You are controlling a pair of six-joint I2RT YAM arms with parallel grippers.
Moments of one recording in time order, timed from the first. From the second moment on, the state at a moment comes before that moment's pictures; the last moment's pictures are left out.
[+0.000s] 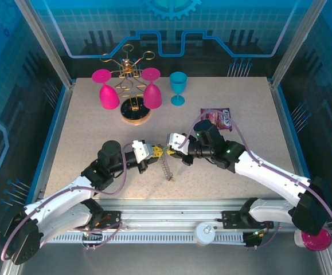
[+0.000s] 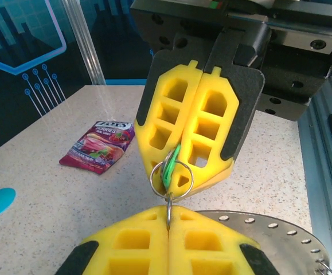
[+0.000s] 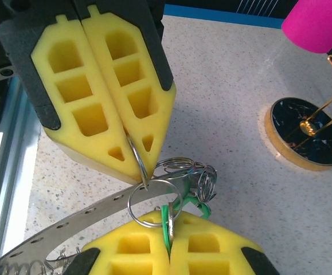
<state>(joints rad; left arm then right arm) -0.61 0.90 0.44 0.29 0.49 0.25 0.77 1.20 0.92 -0.30 -0.37 -0.53</state>
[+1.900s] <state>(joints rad) -0.45 0.64 0.40 0.30 -0.48 -0.10 0.74 1.76 1.19 -0.26 -0.17 -0.20</state>
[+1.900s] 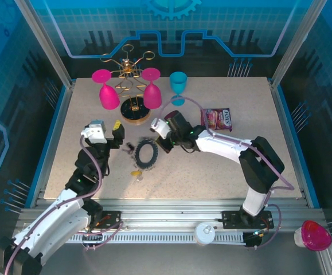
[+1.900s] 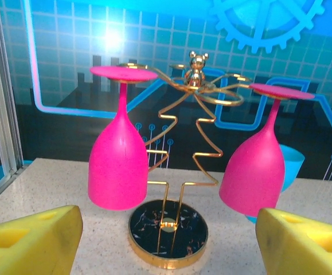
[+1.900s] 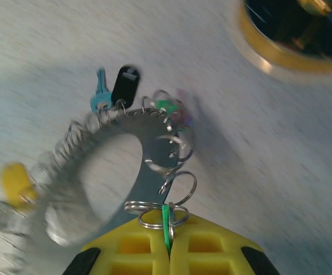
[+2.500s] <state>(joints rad) -0.38 0.83 0.41 0.26 -0.46 -0.11 0.54 1.58 0.80 -0.29 0.40 -0.45</state>
